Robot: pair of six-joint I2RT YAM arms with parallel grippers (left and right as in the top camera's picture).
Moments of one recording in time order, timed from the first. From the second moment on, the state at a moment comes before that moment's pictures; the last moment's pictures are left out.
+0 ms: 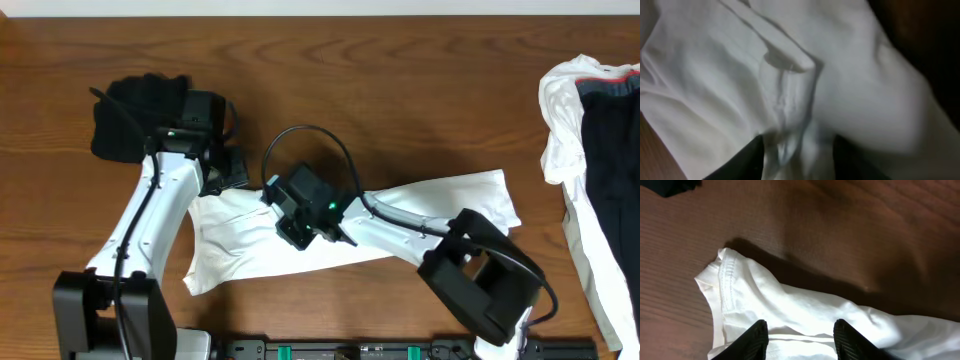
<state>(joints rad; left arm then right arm) -0.11 1.56 1.13 -0.89 0.00 -0.39 0.89 1.95 1.15 -0.29 -0.24 0.09</state>
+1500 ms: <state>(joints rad) -0.16 1.48 0.77 -0.87 0.01 -0.63 0.08 1.59 1.18 -0.93 -0.05 0.10</state>
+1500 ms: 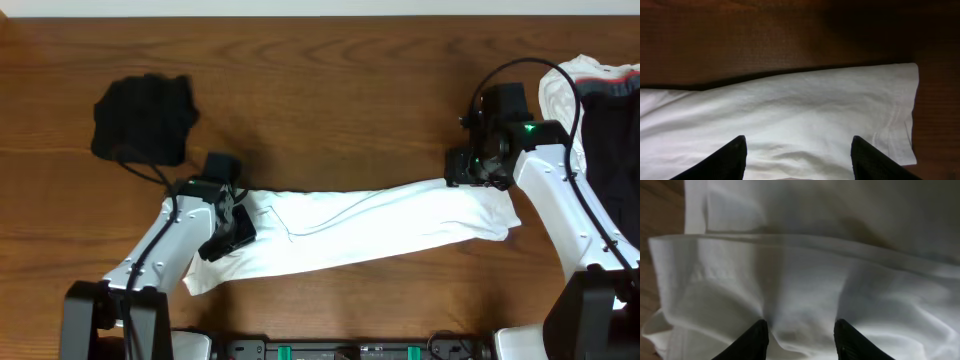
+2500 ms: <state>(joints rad) -0.16 1.53 0.74 -0.45 -0.03 -0.45 -0.15 1.63 1.16 -0.91 0.03 0.10</state>
